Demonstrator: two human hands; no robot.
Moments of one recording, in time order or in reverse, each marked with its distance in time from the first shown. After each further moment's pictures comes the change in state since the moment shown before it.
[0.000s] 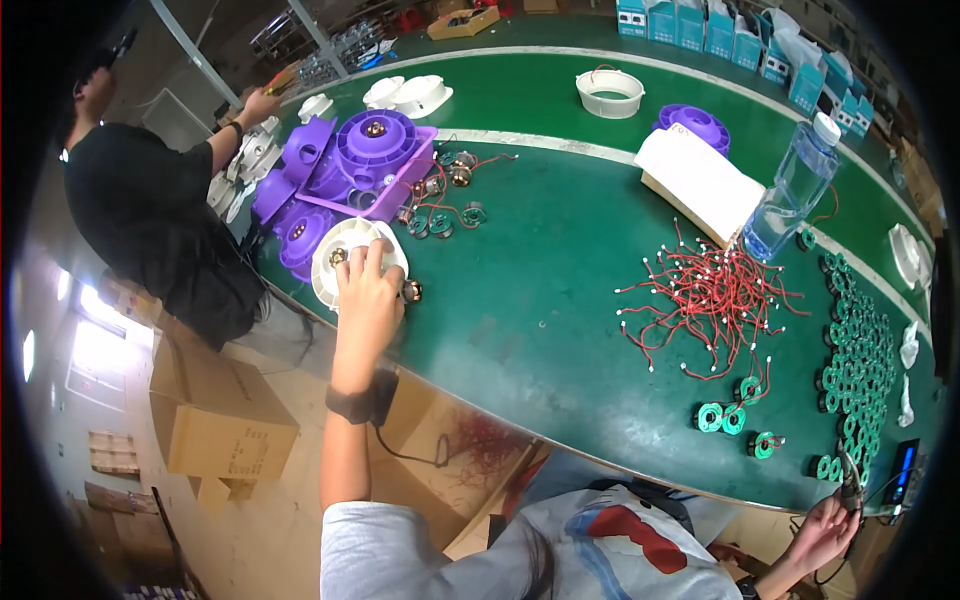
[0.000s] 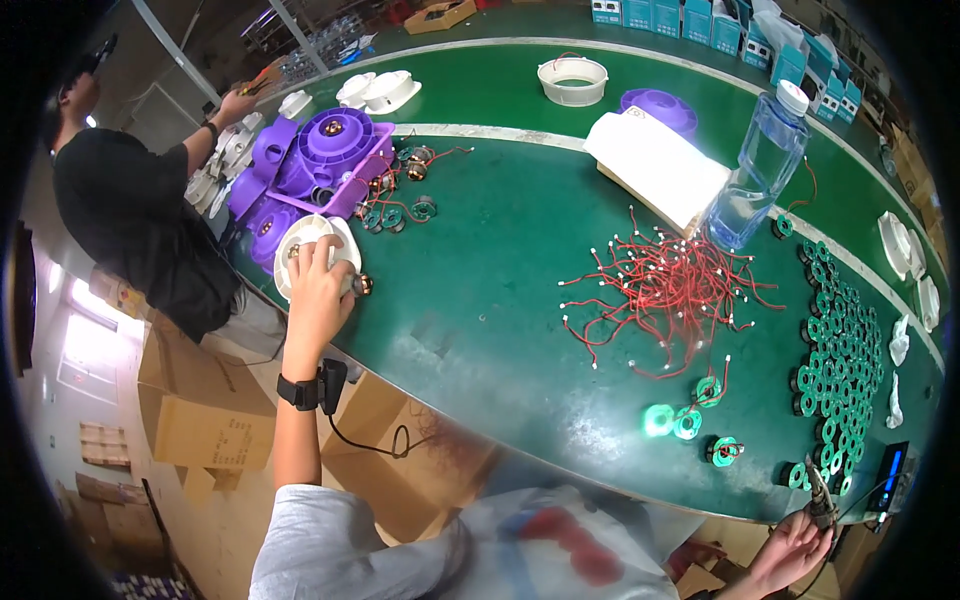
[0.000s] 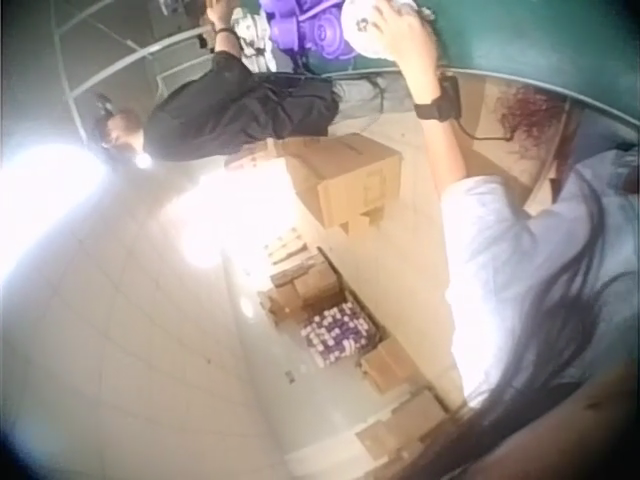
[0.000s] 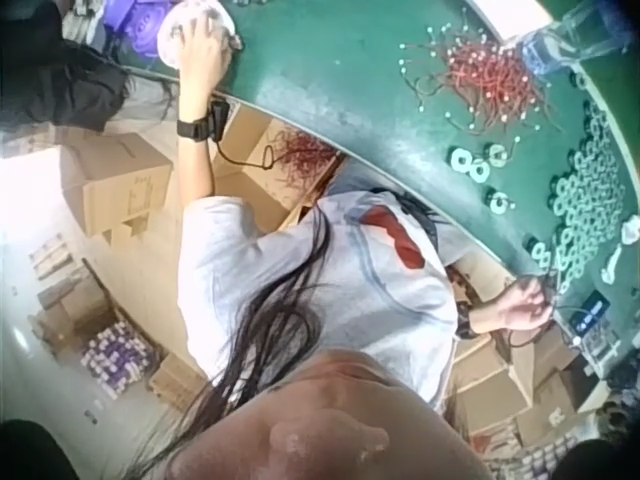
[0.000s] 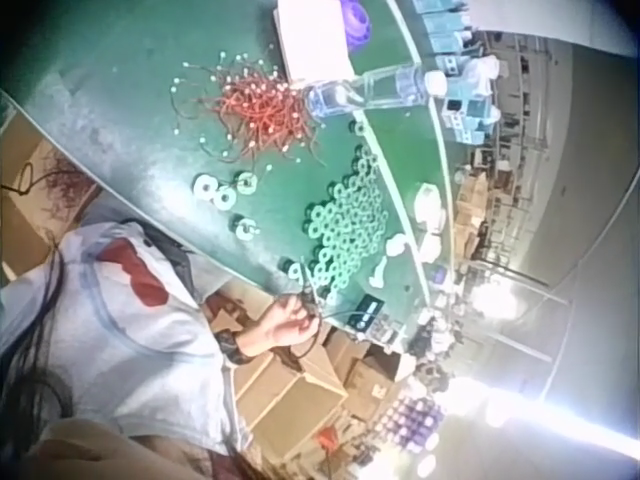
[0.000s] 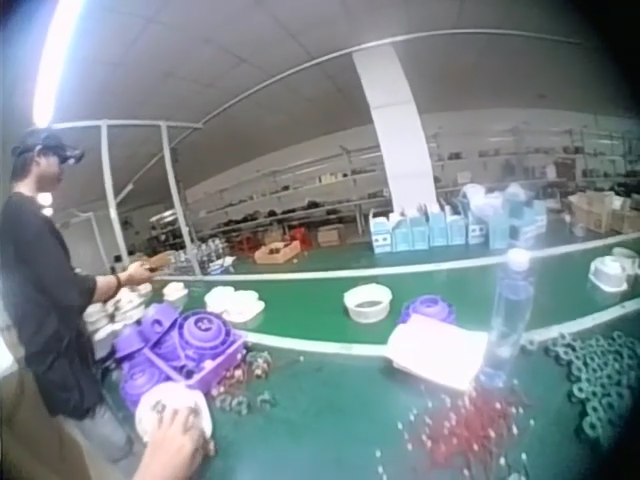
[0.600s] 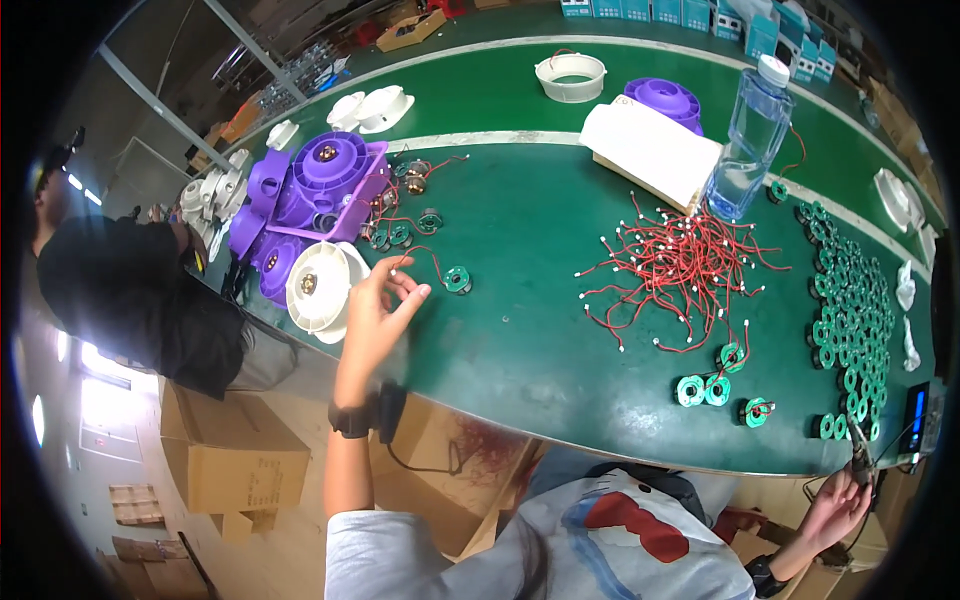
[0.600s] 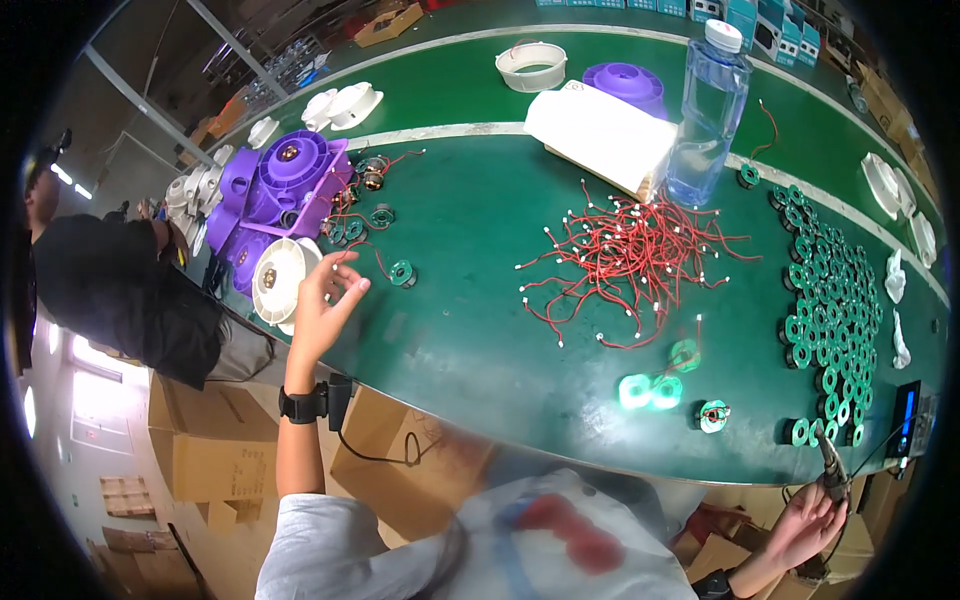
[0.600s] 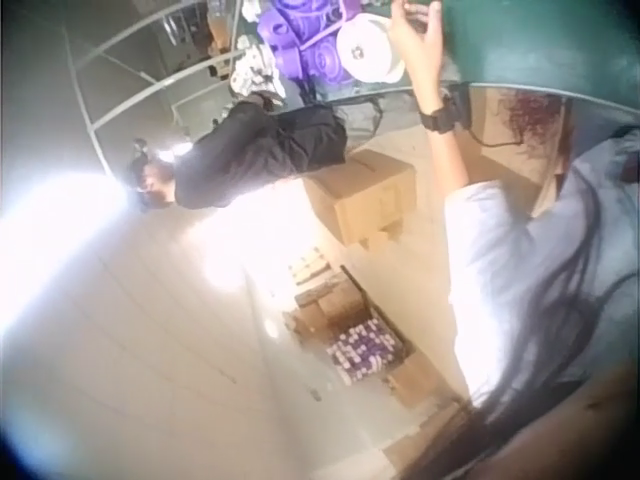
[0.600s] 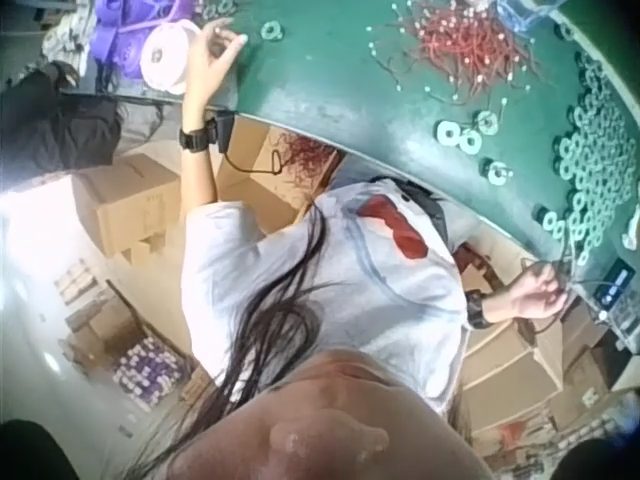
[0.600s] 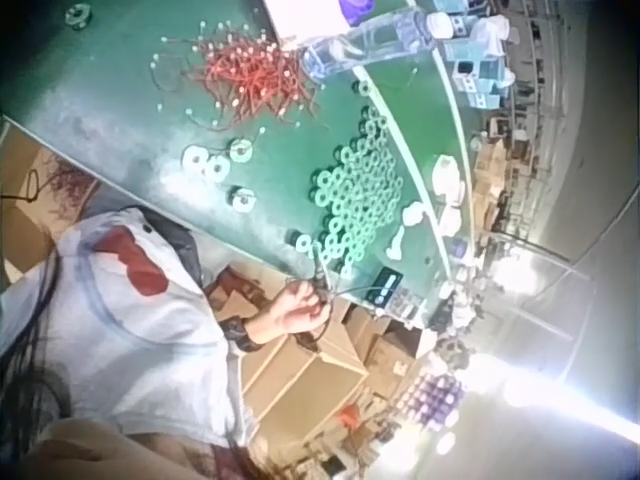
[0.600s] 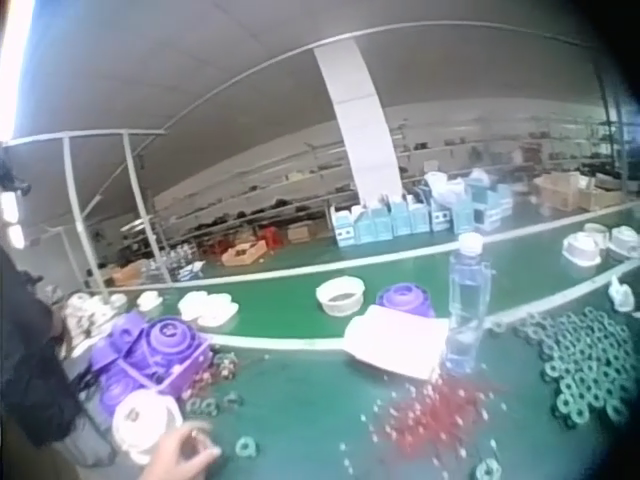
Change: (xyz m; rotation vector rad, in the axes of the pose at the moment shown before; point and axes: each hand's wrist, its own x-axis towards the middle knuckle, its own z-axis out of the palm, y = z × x) left_hand 0.024 0.031 0.003 -0.960 -0.162 -0.255; right_hand -0.011 -0.006 0.009 0.001 0.137 -0.008
